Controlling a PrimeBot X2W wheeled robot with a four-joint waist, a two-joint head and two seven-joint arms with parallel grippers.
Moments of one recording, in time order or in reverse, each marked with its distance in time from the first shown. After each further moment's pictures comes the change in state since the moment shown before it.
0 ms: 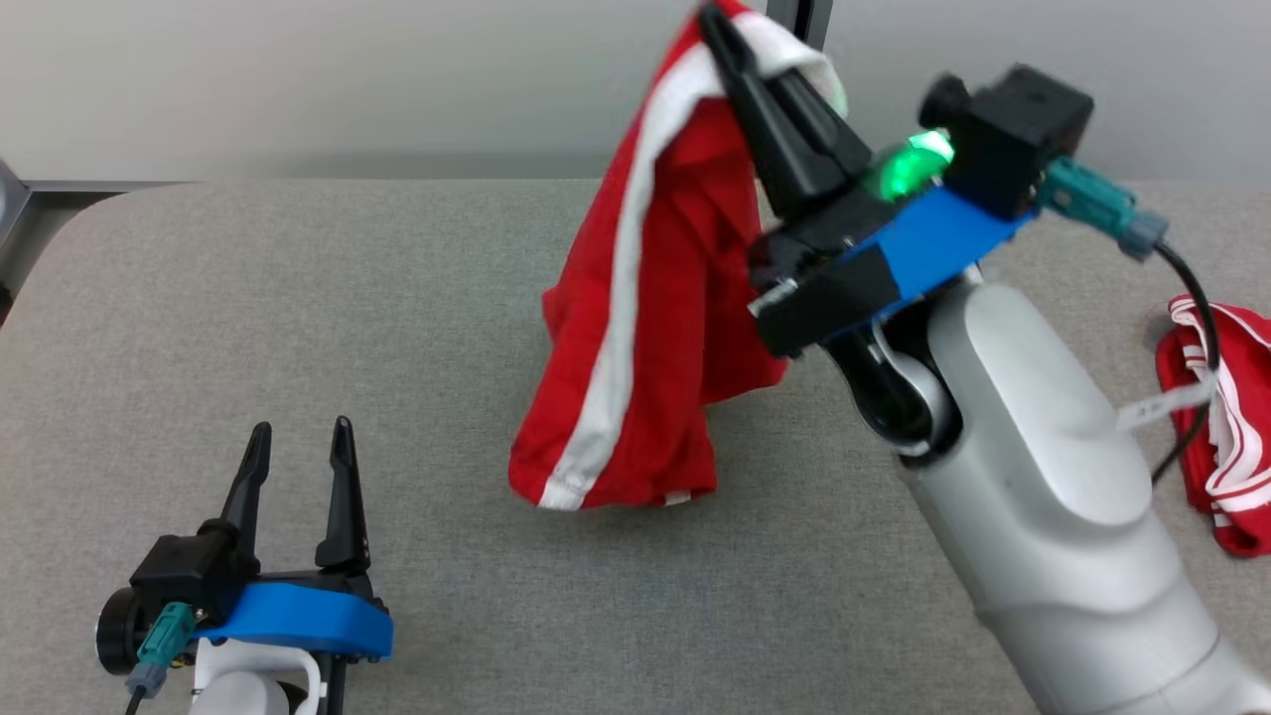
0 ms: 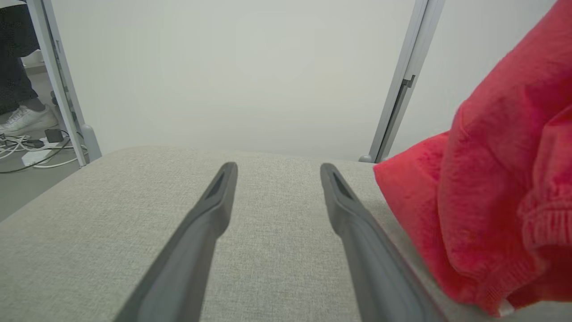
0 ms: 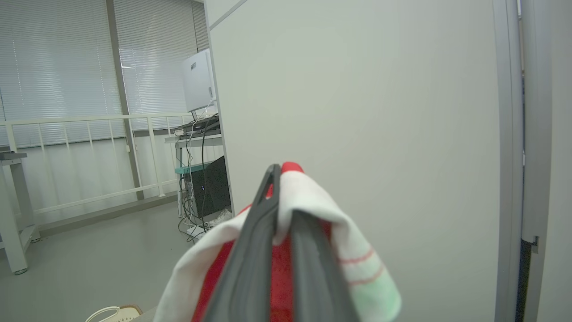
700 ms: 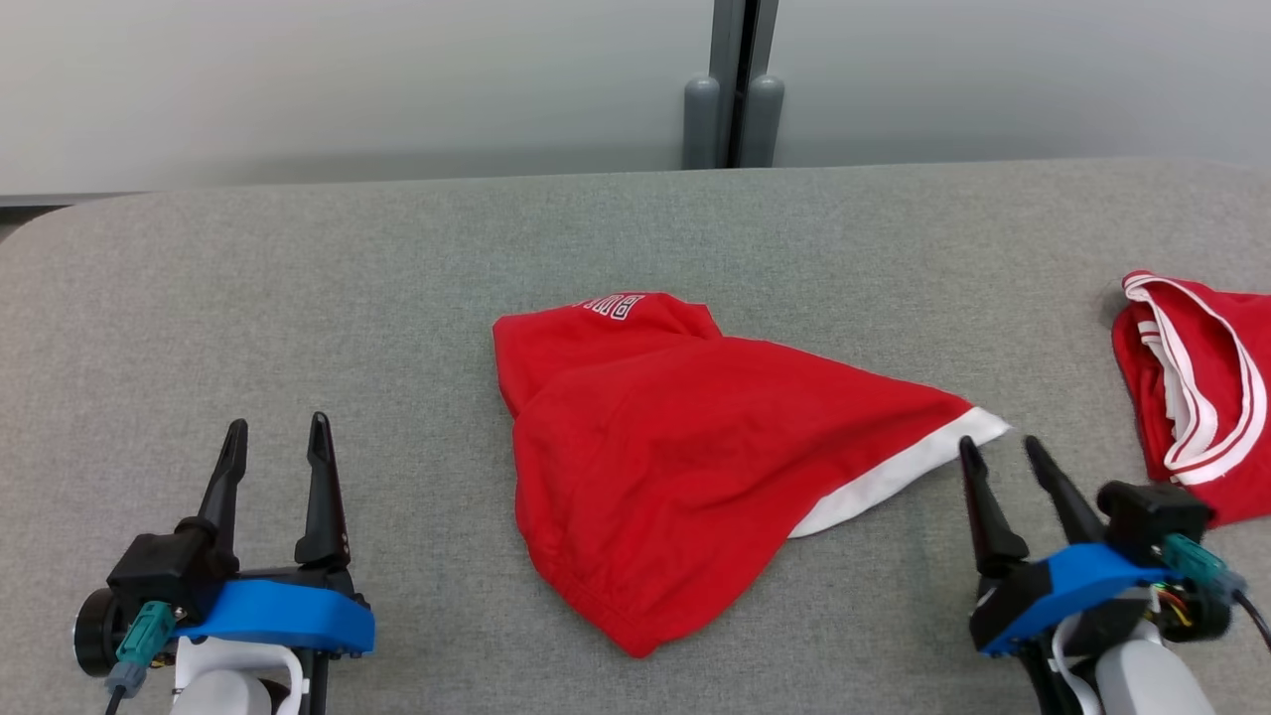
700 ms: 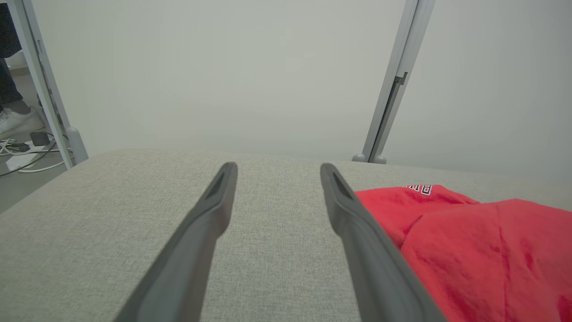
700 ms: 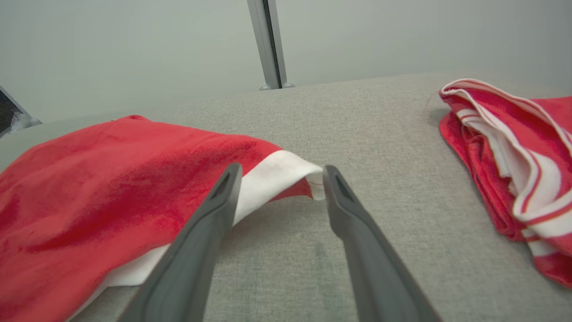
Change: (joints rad) left arm -0.002 0.005 0.030 -0.001 0.008 -0.003 0.000; right arm 0.628 -0.014 -0.456 0.078 -0.299 0.000 0.015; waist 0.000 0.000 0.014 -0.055
